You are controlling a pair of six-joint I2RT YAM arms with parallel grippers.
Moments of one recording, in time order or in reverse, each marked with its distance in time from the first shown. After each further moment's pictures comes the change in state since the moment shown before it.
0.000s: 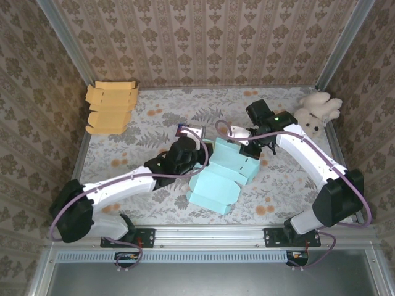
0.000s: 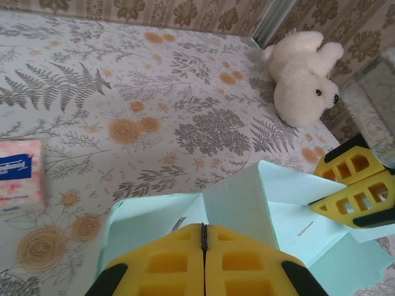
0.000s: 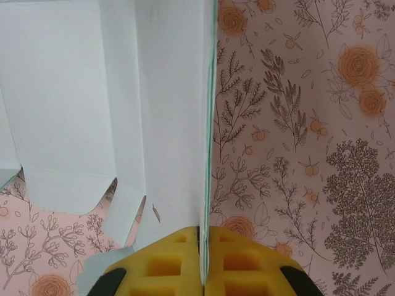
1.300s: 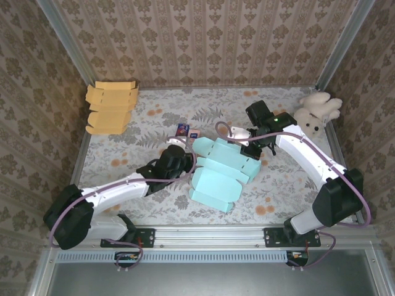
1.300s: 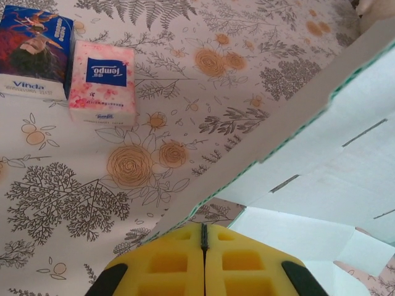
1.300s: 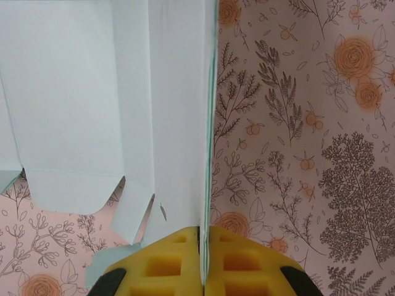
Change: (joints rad) left arm 0.106 -0.012 -0.190 -0.005 0.024 -0.075; right arm 0.000 0.000 -0.016 0.019 0.026 0.000
